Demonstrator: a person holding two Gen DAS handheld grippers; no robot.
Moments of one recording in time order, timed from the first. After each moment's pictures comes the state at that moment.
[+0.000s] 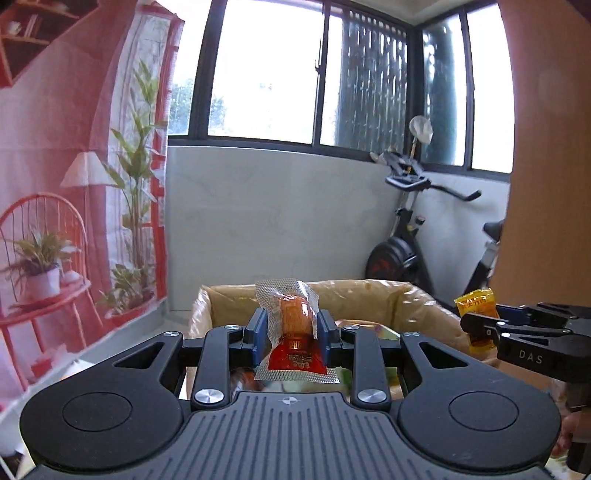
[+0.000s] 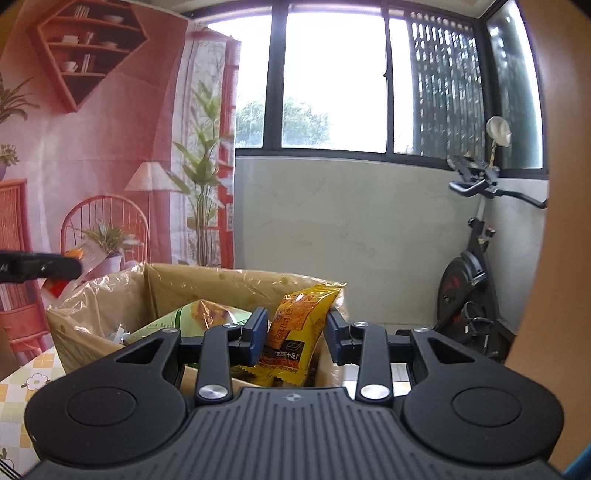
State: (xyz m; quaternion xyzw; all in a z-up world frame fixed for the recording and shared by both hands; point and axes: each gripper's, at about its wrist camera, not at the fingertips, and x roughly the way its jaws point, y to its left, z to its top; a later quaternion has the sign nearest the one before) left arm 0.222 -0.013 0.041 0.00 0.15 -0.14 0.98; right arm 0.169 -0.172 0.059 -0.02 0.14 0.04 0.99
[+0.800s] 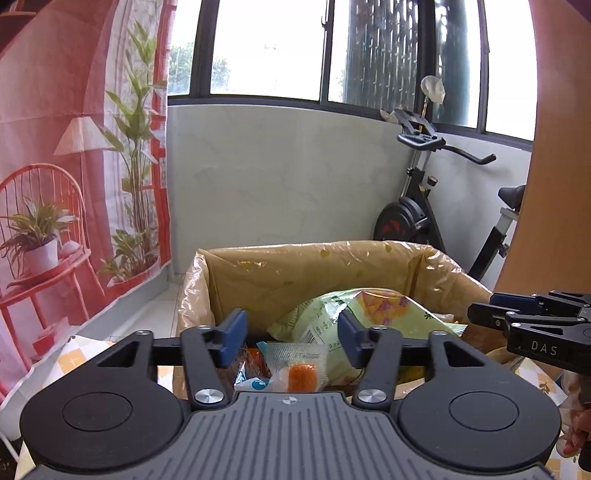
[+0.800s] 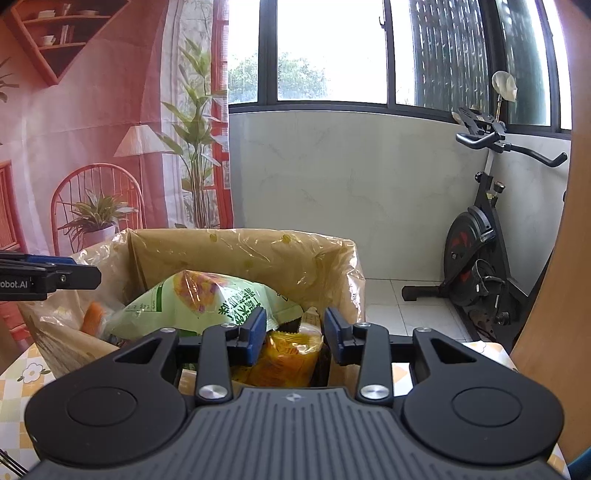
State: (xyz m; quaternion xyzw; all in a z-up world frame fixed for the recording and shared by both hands) left arm 0.255 0.003 0.032 0.01 0.22 -0.14 0.97; right arm 0.212 -0.175 0.043 0.00 0.21 0.03 0.98
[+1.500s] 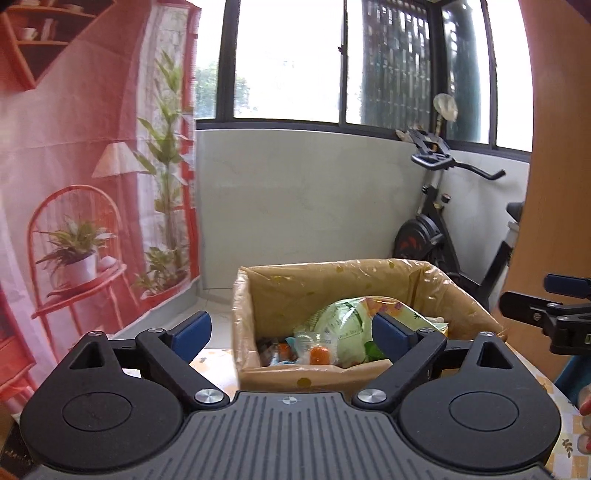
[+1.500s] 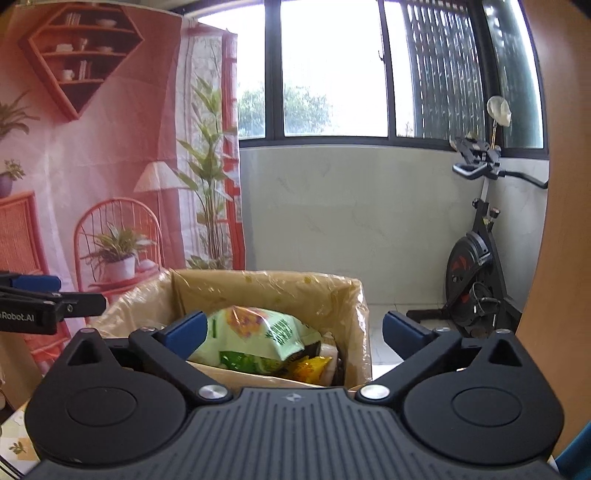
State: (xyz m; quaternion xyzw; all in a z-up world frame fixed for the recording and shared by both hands) left arm 0.181 0.015 0.071 0.02 0.19 -0.08 0.98; right arm 0.134 -0.158 0.096 0.01 0.16 0.04 0.99
